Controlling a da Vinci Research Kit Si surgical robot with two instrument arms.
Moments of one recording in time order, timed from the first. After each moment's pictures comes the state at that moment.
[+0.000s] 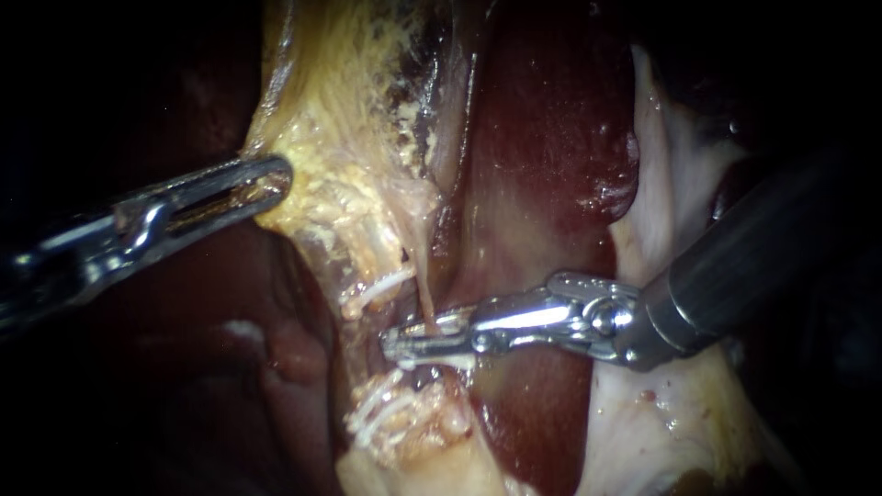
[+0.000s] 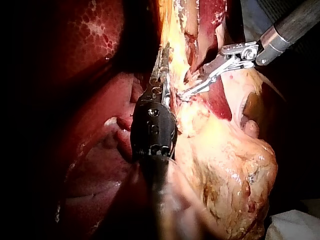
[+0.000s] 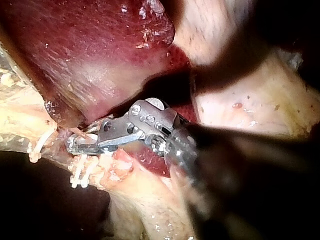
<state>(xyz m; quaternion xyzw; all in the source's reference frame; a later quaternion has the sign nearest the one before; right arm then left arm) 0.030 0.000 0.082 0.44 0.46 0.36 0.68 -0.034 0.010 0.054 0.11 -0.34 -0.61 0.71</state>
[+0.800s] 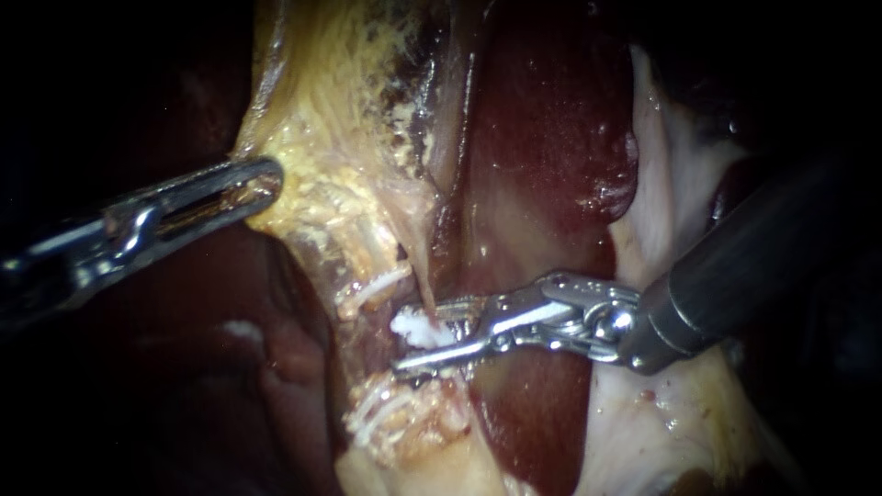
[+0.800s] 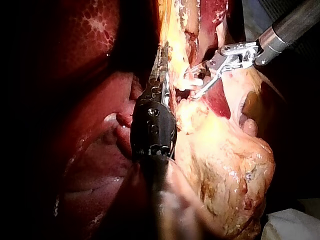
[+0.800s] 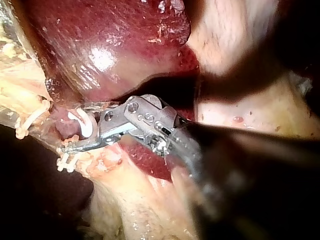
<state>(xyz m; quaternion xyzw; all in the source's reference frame) 0.031 0.000 0.082 0.37 0.52 0.30 0.71 -0.034 0.010 0.053 0.09 -0.34 -0.62 0.70</state>
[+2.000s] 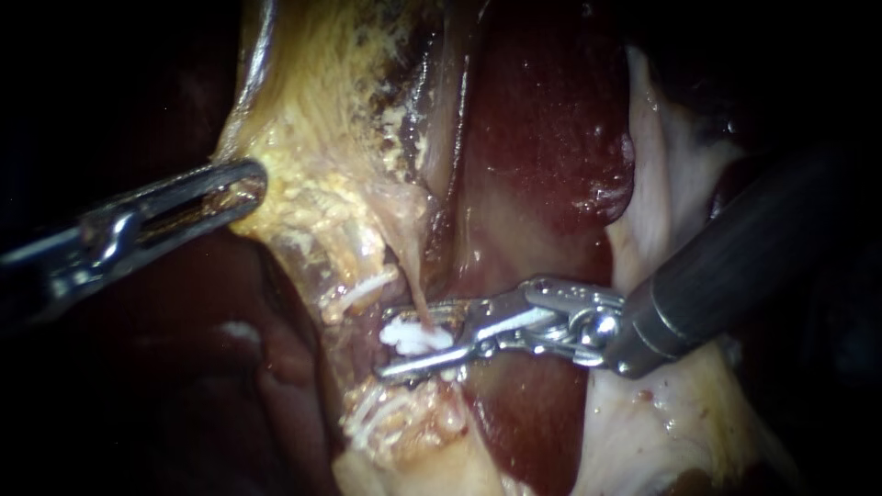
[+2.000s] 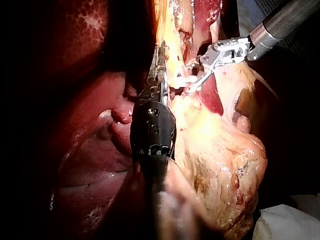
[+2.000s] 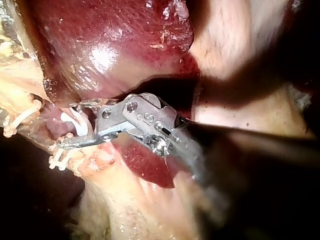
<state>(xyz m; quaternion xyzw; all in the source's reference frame) 0.030 0.002 0.082 0.35 0.54 0.26 0.72 -0.034 0.009 0.051 0.08 -0.33 -0.63 0.70</state>
